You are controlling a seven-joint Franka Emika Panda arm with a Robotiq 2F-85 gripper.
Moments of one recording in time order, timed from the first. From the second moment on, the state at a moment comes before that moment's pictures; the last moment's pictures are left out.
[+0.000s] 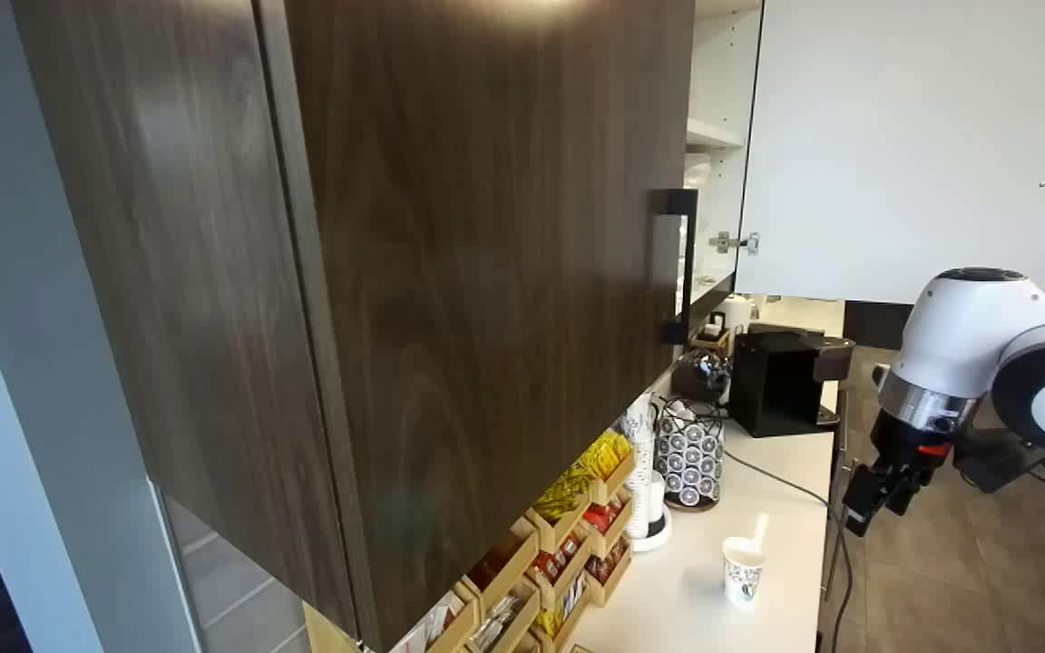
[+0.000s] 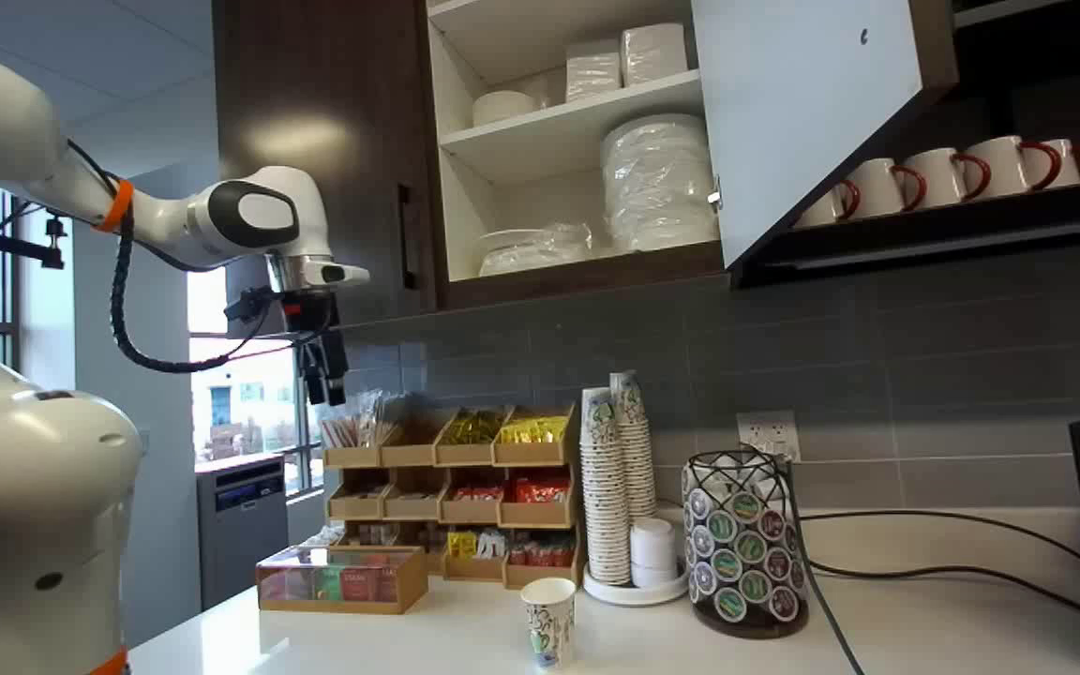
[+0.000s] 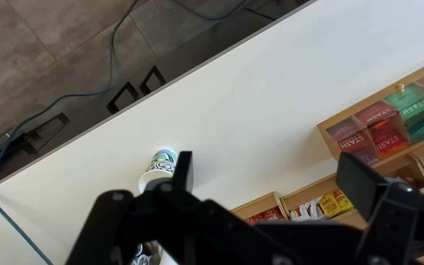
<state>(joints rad) 0.14 -0.87 0.28 -2.62 0.18 1.91 0.35</state>
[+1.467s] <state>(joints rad) 0.02 -0.73 -0.02 -2.69 0.16 2.19 0.07</state>
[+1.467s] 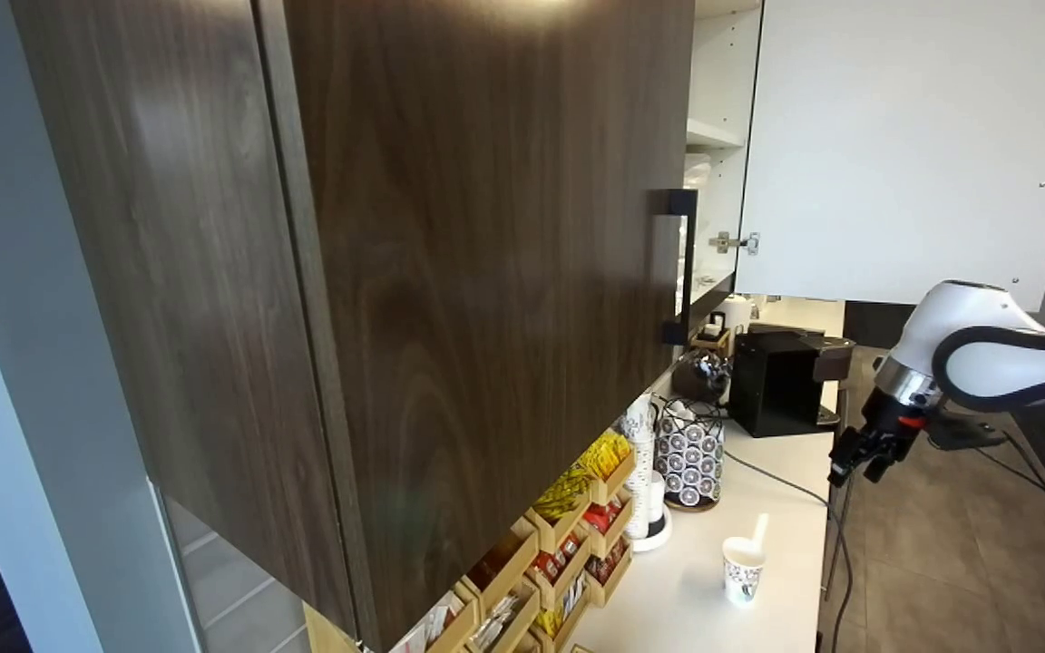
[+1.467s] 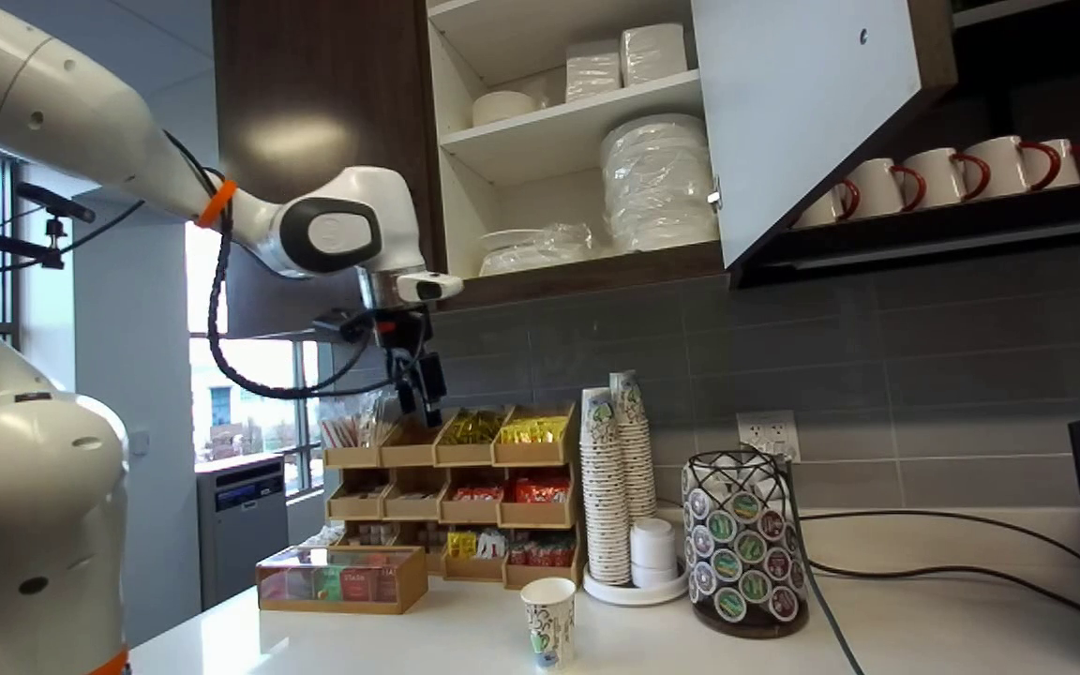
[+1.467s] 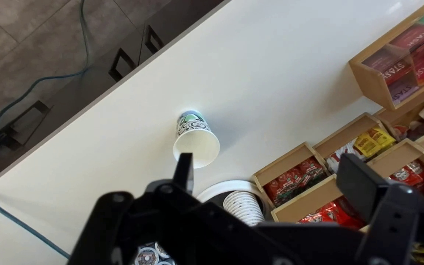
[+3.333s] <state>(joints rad) -0.01 0.06 -0.15 -2.36 0.32 2.37 -0.22</state>
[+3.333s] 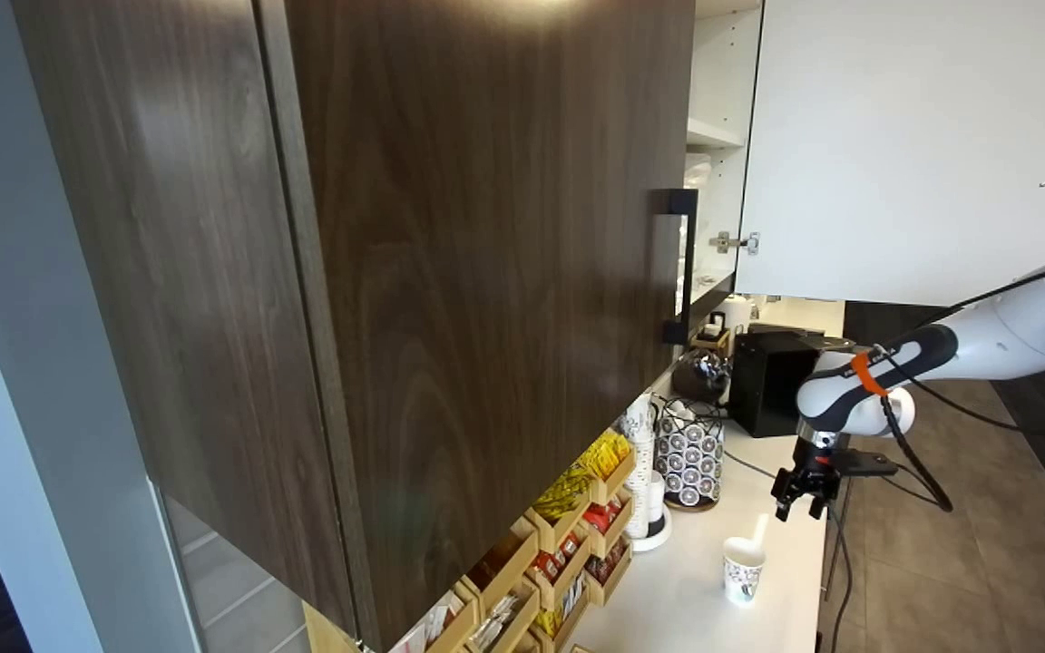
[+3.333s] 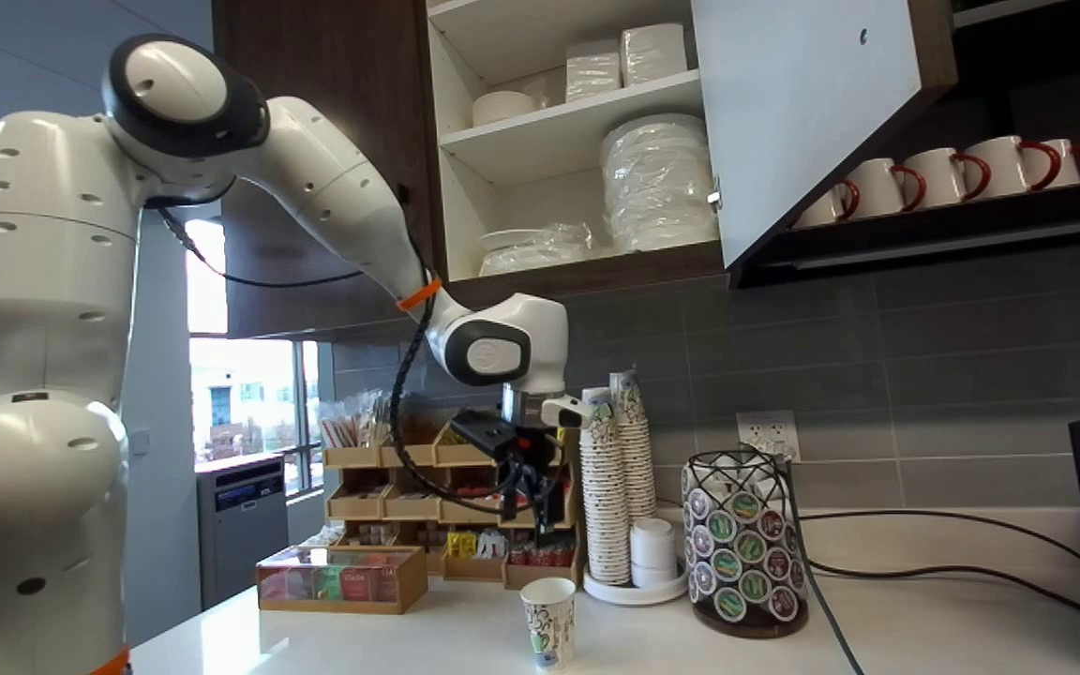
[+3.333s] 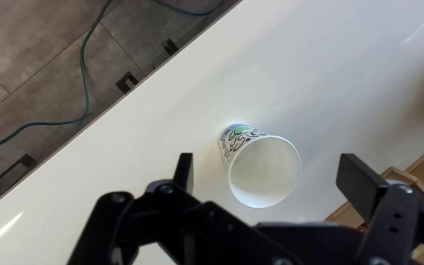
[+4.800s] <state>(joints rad) -0.12 0.52 -0.02 -2.10 0.29 2.49 -0.22</state>
